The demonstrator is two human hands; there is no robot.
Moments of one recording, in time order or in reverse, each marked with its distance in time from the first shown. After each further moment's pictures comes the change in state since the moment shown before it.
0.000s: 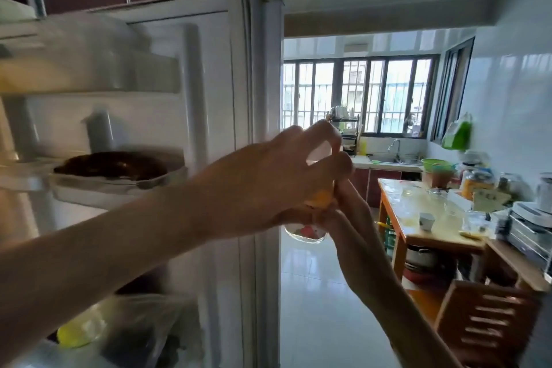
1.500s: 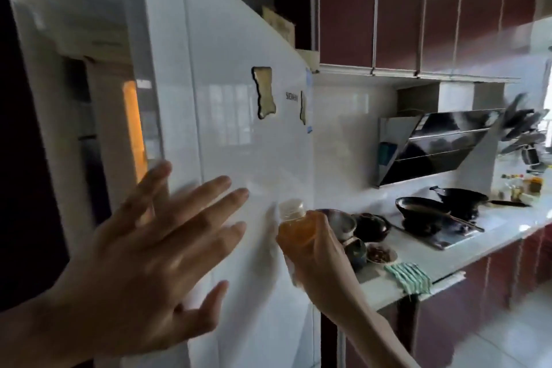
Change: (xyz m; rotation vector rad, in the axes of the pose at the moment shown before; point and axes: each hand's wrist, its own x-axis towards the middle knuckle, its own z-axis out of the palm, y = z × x) left_hand -0.246 0.072 -0.133 0.919 -0.496 -0.721; right_hand 0.004 0.069 0.268 0.060 -0.468 0.169
